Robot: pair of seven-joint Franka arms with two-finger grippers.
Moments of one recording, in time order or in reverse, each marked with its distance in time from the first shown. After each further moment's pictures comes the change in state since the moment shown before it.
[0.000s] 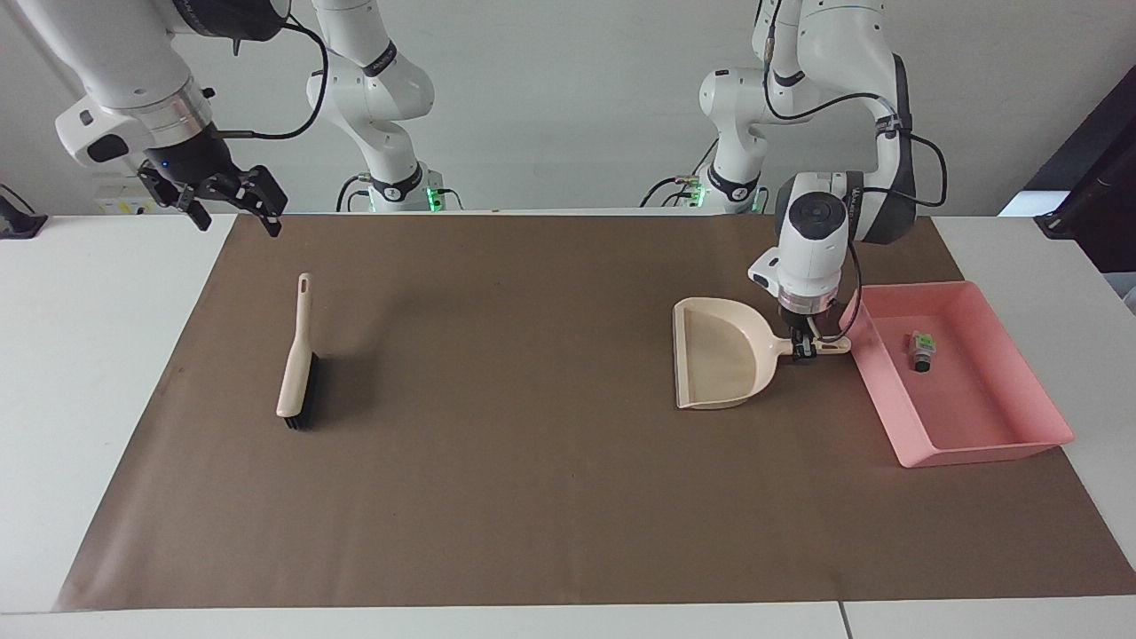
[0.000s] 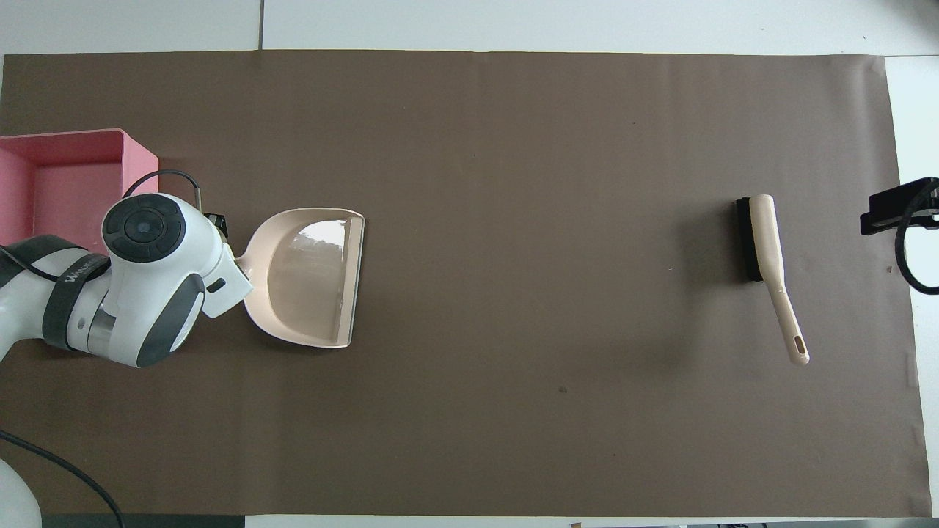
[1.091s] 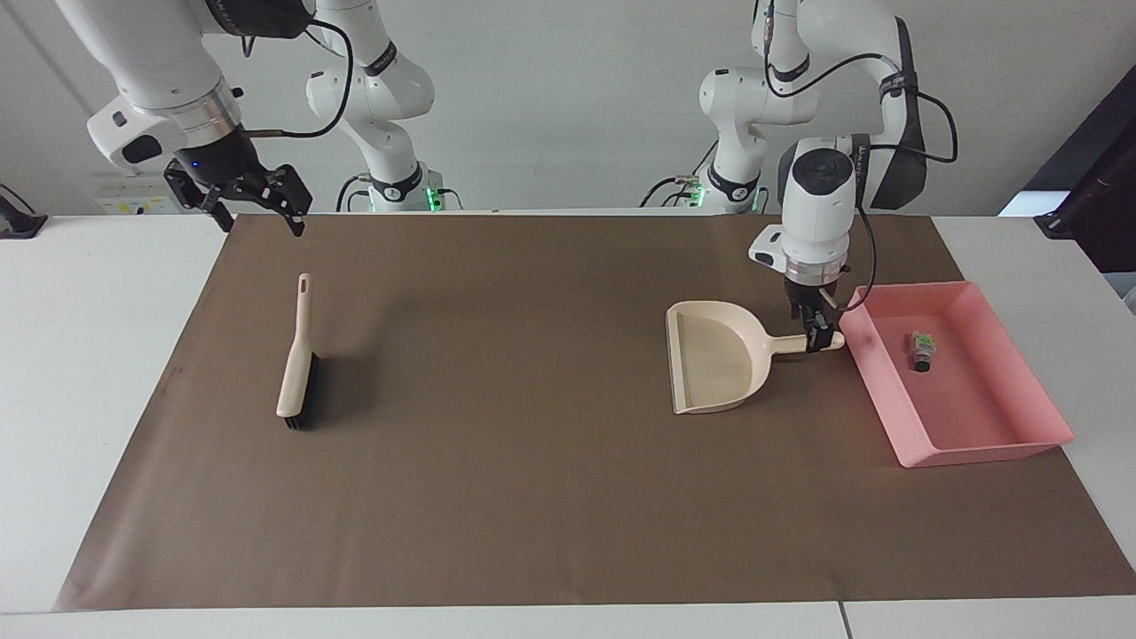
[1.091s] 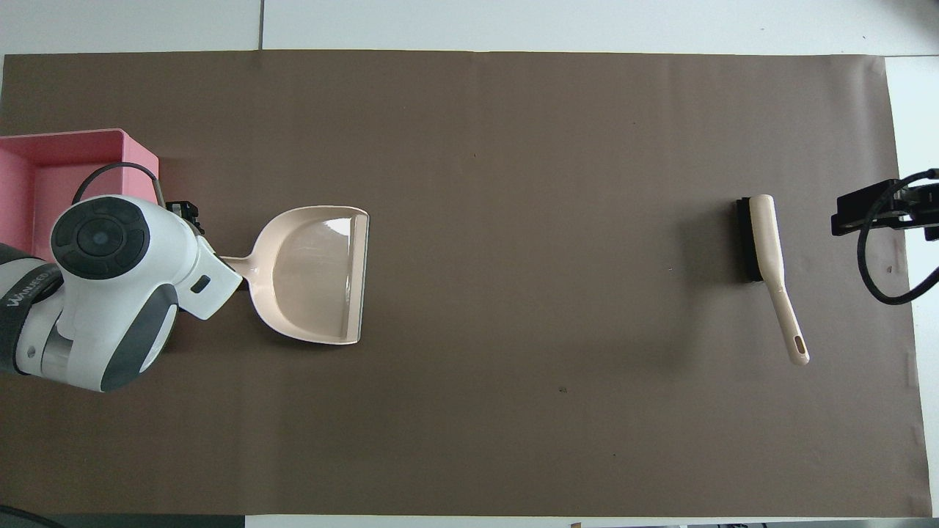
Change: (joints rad) left arm -0.023 -0.143 0.009 0.011 -0.002 -0.096 -0.228; right arm 0.057 -0.001 -0.001 0.000 0.000 0.002 0.026
